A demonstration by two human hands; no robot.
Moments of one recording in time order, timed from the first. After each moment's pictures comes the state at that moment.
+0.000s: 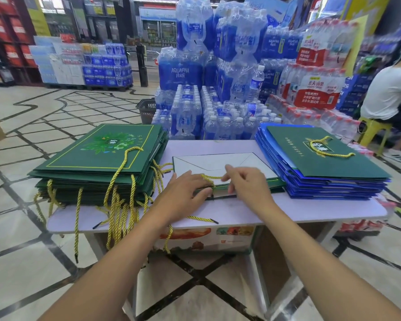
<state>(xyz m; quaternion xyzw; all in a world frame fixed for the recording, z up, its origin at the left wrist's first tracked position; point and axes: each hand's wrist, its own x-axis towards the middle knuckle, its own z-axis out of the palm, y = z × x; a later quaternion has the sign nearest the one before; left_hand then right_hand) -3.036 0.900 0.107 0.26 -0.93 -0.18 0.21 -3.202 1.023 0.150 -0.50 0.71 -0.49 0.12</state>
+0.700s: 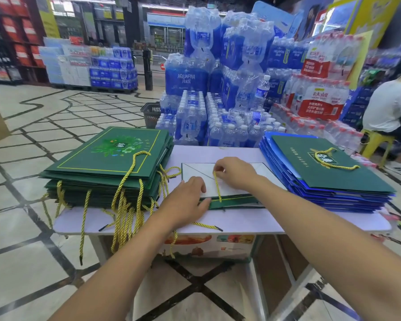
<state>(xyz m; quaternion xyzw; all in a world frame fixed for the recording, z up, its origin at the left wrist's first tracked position) -3.028 0.915 0.123 0.33 -0.92 -0.15 0.18 -3.238 0.928 0.164 -0.64 0.76 -0.11 0.01</state>
